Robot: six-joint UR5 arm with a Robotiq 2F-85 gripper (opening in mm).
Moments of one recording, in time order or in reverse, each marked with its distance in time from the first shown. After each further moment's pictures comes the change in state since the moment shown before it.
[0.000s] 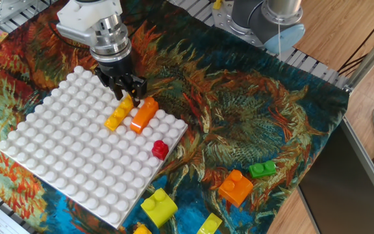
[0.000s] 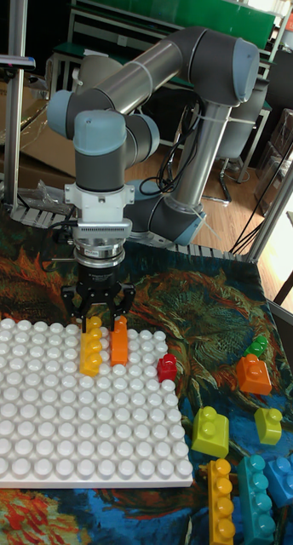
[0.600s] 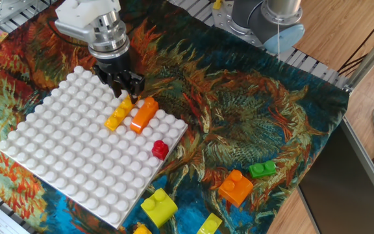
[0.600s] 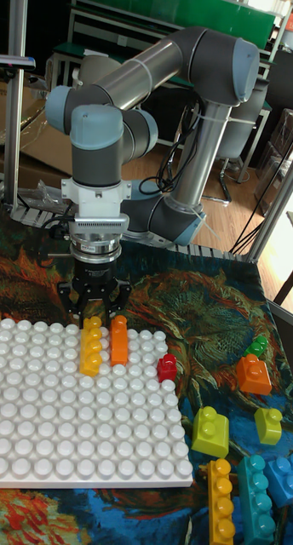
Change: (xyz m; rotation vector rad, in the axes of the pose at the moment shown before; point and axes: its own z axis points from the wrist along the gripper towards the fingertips) arm 0.005 -0.006 -0.009 0.009 0.007 -0.012
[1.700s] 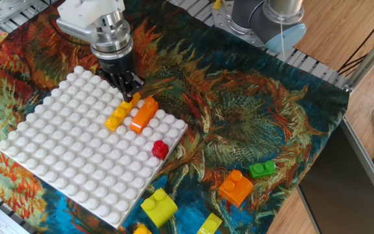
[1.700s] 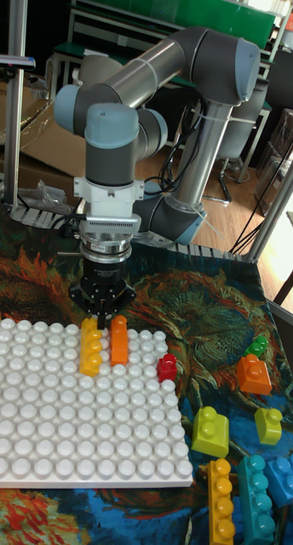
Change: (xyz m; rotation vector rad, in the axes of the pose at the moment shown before) arm -0.009 0.011 0.000 0.027 0.000 0.033
